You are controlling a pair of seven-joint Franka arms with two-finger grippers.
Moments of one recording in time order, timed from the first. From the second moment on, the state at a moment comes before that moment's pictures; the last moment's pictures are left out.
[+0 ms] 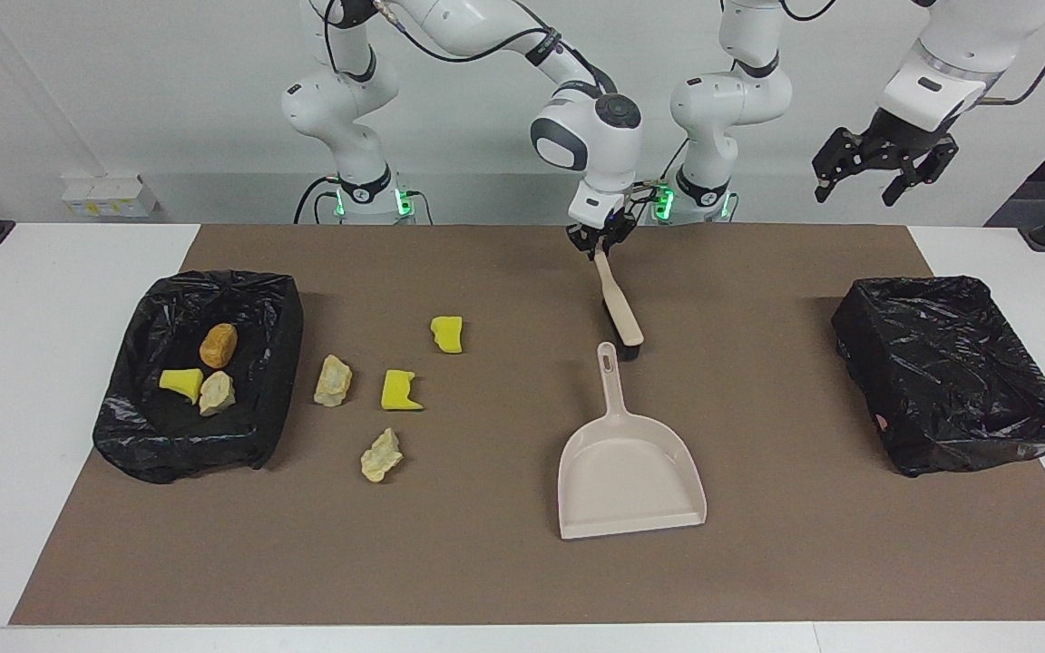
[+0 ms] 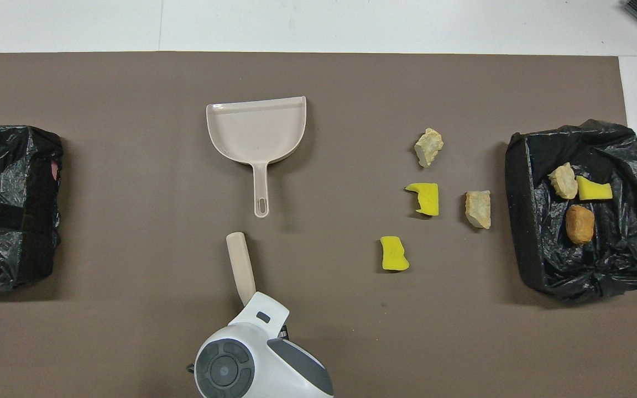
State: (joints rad) left arm 0.09 -0.13 -0.15 -1.61 -0.04 1.47 0.05; right arm 0.72 0.27 0.30 -1.96 0.01 2.22 0.78
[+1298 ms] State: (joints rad) left arm -0.25 0.15 -0.15 -1.80 -0.05 2.11 -0.50; right arm 0.26 -0.10 0.28 -2.08 -0.11 1.71 0.77
